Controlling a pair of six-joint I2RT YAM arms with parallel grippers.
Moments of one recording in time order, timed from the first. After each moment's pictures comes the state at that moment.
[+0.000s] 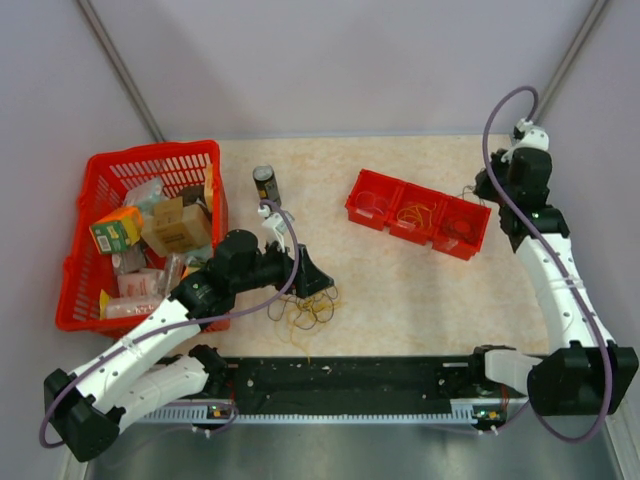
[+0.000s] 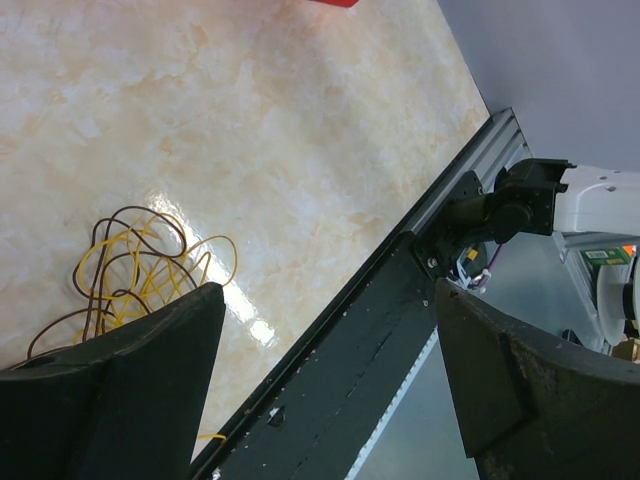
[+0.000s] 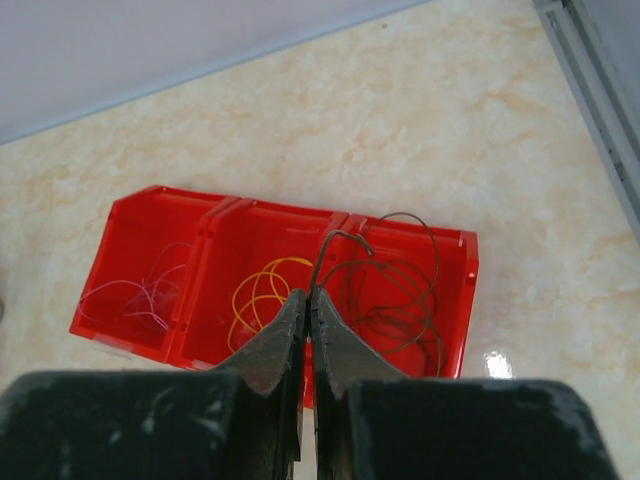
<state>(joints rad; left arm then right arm) -0.70 0.86 0.73 -0.26 0.36 -0.60 0.01 1.16 1.14 -0.33 0.06 0.28</state>
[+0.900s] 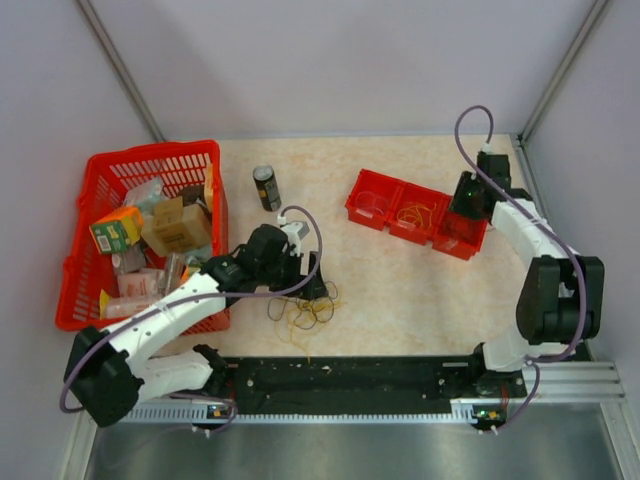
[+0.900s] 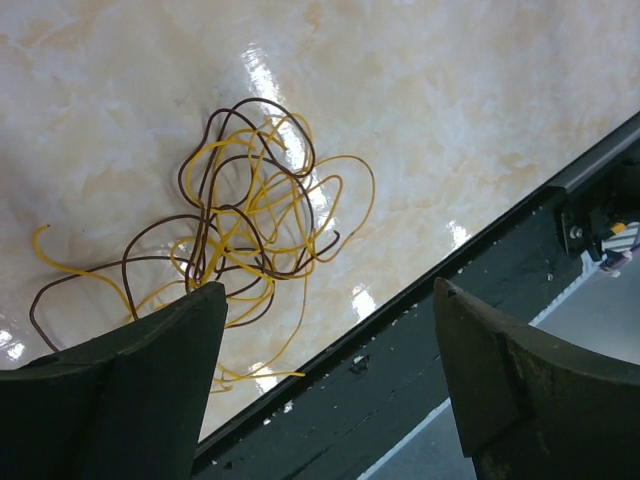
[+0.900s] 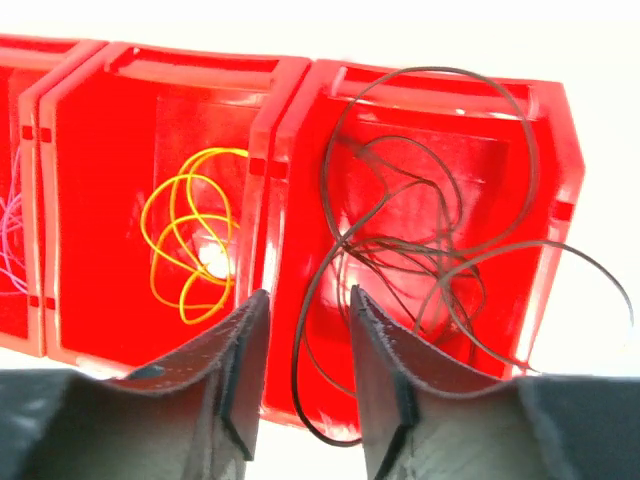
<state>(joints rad) -0.70 1.09 0.77 -0.47 0.25 -0.52 0.01 1.56 1.12 -0.39 -0.01 0.38</state>
